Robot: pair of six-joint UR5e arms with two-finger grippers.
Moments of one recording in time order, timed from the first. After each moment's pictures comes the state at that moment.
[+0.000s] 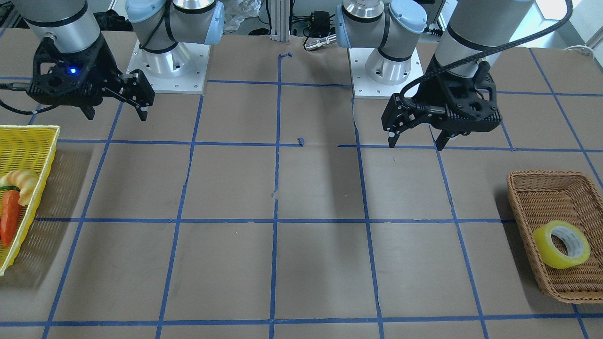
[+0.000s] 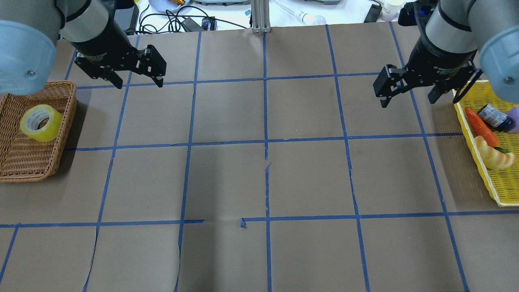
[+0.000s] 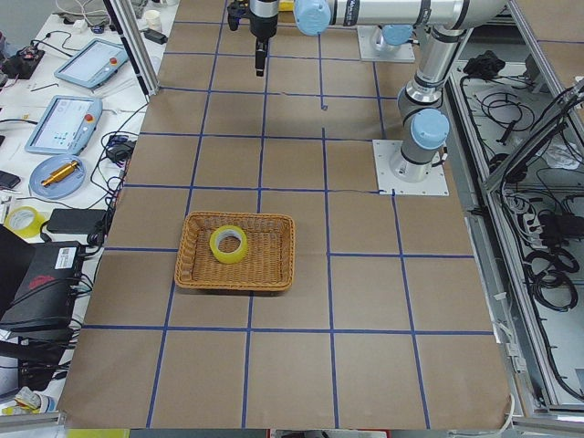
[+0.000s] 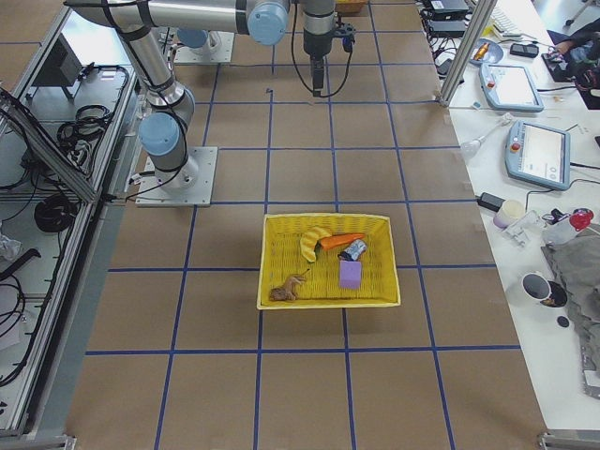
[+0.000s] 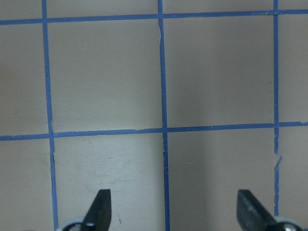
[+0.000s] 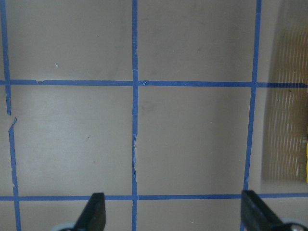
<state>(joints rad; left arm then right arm) -1.56 -1.59 -1.59 -1.42 1.54 0.02 1.50 -1.64 1.67 -1.63 -1.61 -0.10</state>
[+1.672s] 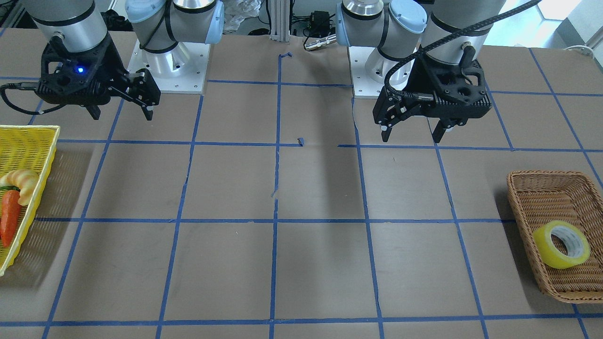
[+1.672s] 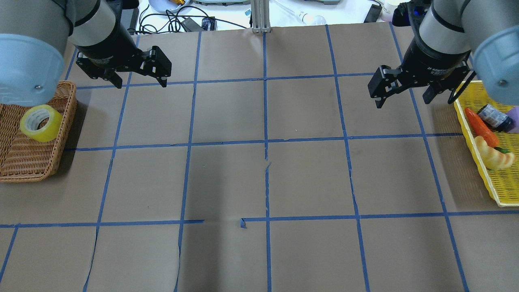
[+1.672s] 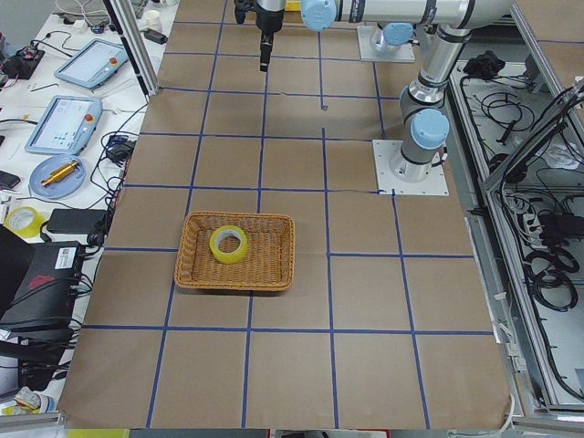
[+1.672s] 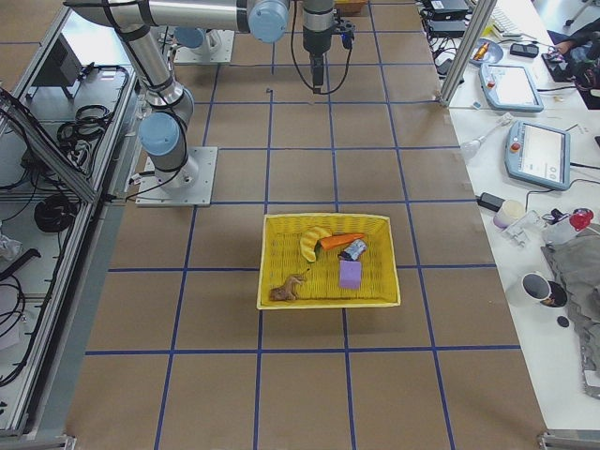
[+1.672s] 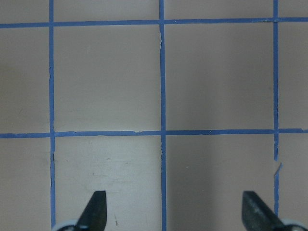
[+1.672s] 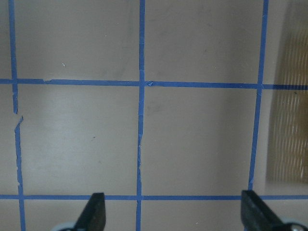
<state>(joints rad) -1.59 -1.57 -1.59 -1.40 1.59 -0.01 1.52 -1.64 1.67 -1.63 -1.61 -0.09</state>
